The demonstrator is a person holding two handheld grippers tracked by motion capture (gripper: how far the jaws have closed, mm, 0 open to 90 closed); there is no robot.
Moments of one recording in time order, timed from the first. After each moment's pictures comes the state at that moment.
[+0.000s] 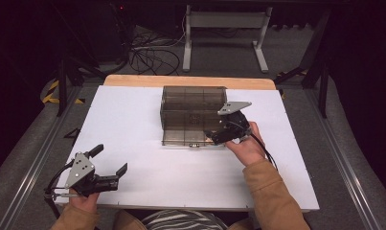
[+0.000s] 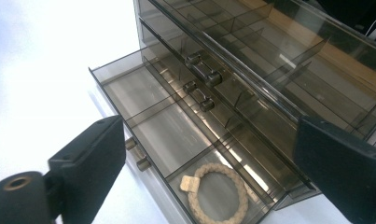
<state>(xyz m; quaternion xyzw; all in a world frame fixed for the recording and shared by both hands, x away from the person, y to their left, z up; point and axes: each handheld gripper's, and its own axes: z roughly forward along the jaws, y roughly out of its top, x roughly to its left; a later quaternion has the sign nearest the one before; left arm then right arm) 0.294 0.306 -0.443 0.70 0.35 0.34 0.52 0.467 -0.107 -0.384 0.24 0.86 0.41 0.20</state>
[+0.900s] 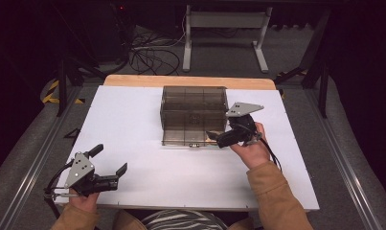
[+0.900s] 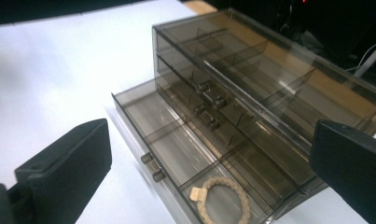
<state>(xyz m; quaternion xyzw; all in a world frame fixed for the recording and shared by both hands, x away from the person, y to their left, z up) 0.294 0.307 -0.442 0.70 0.35 0.34 0.52 0.446 -0.122 -0.369 0.22 0.83 0.46 0.21</state>
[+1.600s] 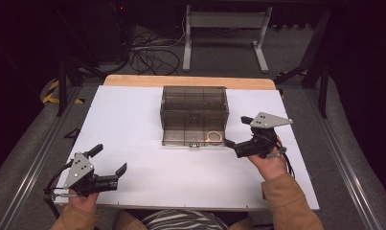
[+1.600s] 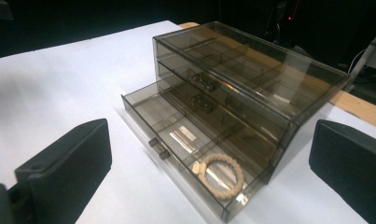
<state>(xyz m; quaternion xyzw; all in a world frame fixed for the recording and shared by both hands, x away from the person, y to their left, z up) 0.293 0.307 -0.442 0.70 0.35 0.34 0.52 0.413 -0.172 -0.375 0.24 0.79 0.51 0.21</state>
